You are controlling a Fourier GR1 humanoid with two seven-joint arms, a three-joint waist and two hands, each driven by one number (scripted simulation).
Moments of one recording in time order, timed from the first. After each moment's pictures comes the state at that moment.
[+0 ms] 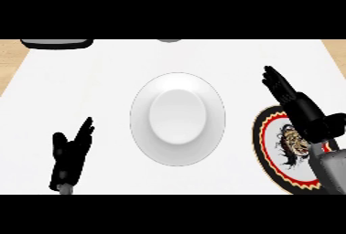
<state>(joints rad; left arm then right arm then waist) 0.03 0.33 -0.27 -1.44 0.25 0.33 0.20 -0.27 -0.52 0.23 -1.45 -0.29 0.04 -0.08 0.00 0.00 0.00</state>
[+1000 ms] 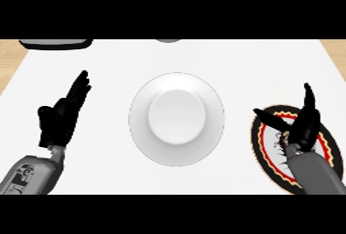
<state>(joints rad) -0.23 0.41 -0.22 -1.47 0.16 0.26 0.11 -0.28 -0.38 0.22 -1.19 0.27 -0.89 0.36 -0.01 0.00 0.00</state>
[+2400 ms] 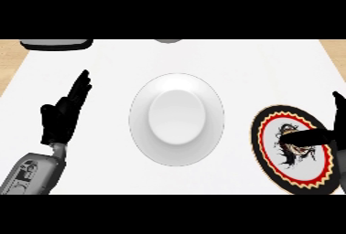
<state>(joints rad) -0.24 0.38 -0.18 -1.41 0.13 0.21 0.07 -0.19 -0.65 0.21 -1.71 0.41 -0.21 1.19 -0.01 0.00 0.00</state>
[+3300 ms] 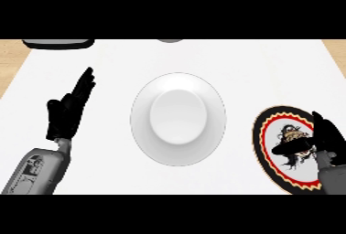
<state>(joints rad) -0.28 0.33 -0.14 -1.38 0.08 0.17 0.08 -0.17 -0.52 0.18 -1.47 0.41 -0.11 1.10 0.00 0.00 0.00</state>
